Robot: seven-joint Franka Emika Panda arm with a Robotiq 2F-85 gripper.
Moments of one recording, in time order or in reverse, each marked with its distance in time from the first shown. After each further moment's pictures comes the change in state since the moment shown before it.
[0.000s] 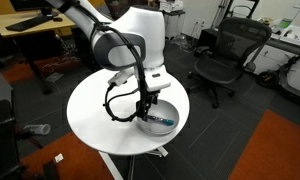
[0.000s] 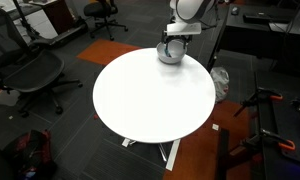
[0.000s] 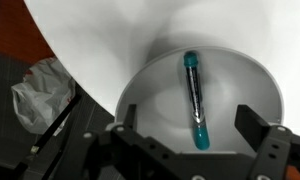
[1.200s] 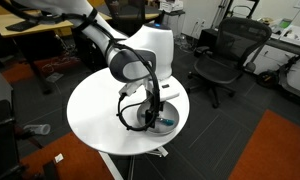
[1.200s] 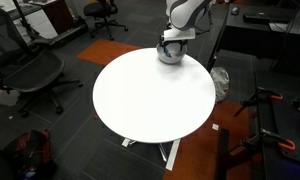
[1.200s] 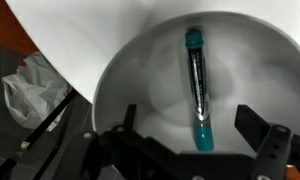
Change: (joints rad) arm -0.022 0.137 -0.005 0.132 0.010 -0.001 -0.036
